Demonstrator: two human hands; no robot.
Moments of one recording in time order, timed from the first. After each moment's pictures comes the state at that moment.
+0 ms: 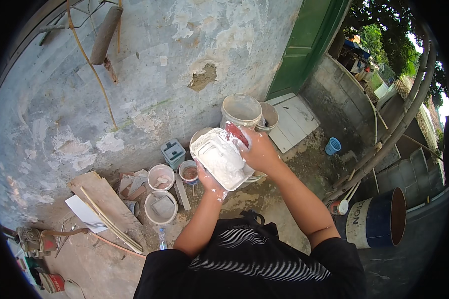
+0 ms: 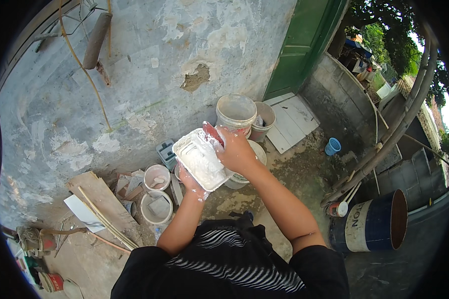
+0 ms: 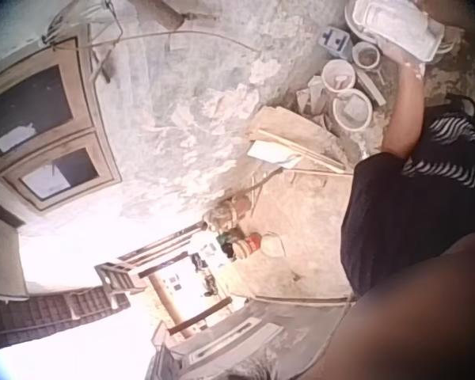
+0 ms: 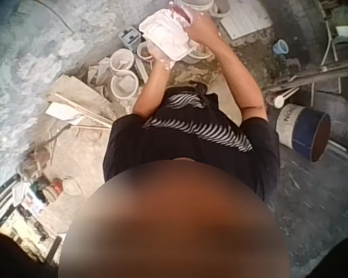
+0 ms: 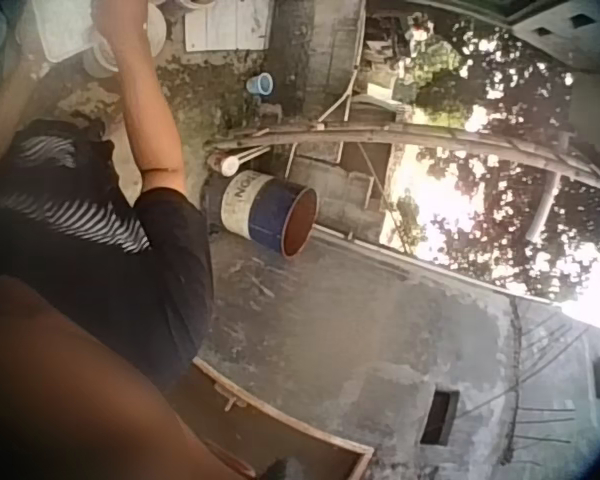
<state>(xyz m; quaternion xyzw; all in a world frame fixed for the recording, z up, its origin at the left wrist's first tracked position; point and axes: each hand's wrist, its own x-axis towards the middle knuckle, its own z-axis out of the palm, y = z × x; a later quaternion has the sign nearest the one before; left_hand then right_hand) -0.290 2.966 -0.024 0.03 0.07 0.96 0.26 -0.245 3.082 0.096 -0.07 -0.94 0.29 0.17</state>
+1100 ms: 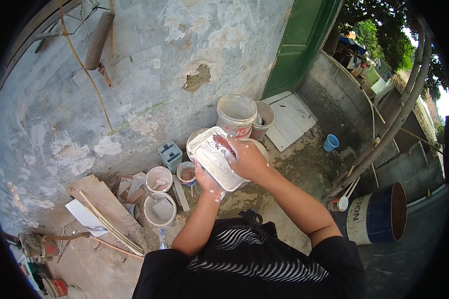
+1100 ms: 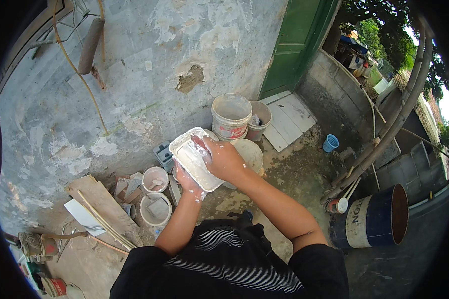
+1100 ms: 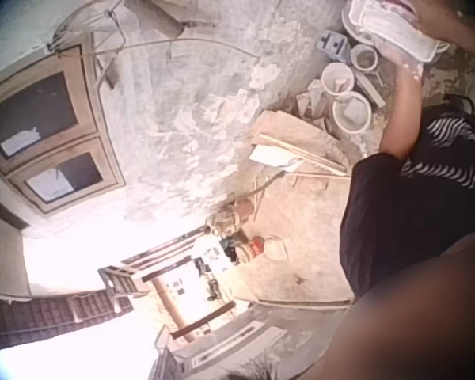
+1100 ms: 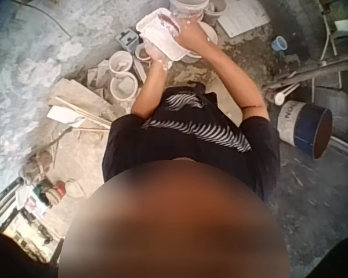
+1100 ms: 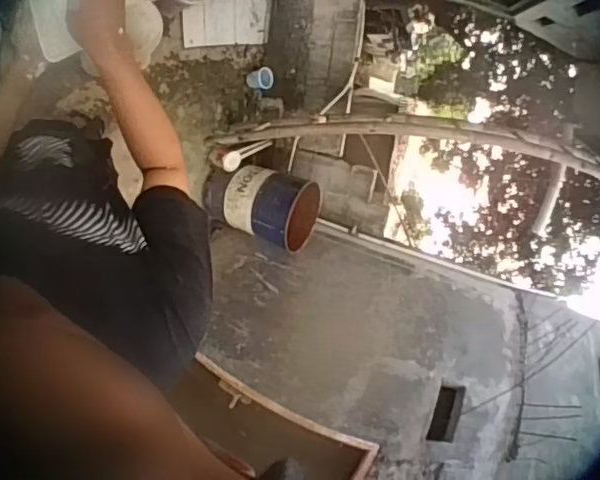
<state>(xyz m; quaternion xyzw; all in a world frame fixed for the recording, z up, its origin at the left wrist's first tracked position) -0.273 2.970 -0.006 0.00 0.11 0.96 0.24 -0.228 3.070 0.090 -0.01 -0.95 0.26 0.16</state>
